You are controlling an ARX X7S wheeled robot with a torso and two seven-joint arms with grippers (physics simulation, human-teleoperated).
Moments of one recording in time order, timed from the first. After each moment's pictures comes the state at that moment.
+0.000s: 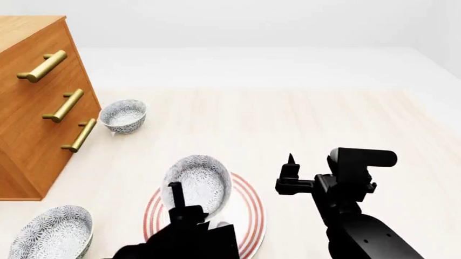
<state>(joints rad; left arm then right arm) -0.82 -0.54 1.30 0.65 0.04 -1.37 0.18 0.34 0.23 -0.04 -0.39 0.50 0.86 0.27</state>
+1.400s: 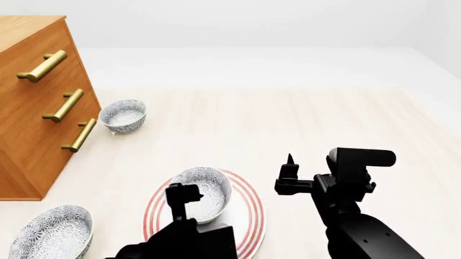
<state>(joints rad) -0.82 -0.54 1.33 0.60 0.06 -1.33 0.18 0.34 0.25 -0.06 -0.39 0.53 0.85 0.29</state>
